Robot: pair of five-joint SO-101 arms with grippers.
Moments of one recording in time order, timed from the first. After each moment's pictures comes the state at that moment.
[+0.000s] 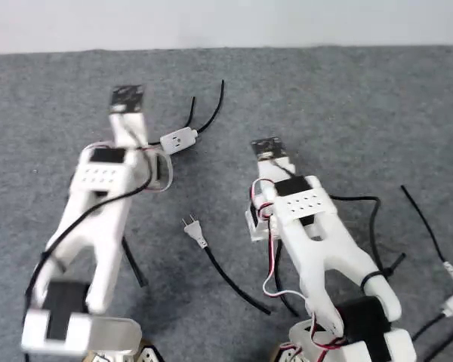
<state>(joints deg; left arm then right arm) -1.9 -6.5 29.5 56.7 9.8 -20.8 -9.9 38.2 64.2 -3.6</state>
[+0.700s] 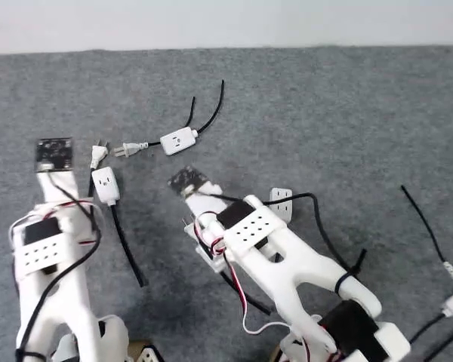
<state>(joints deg) -26.4 -32.3 57.7 48.7 -9.8 -40.8 -9.9 38.2 65.4 8.2</state>
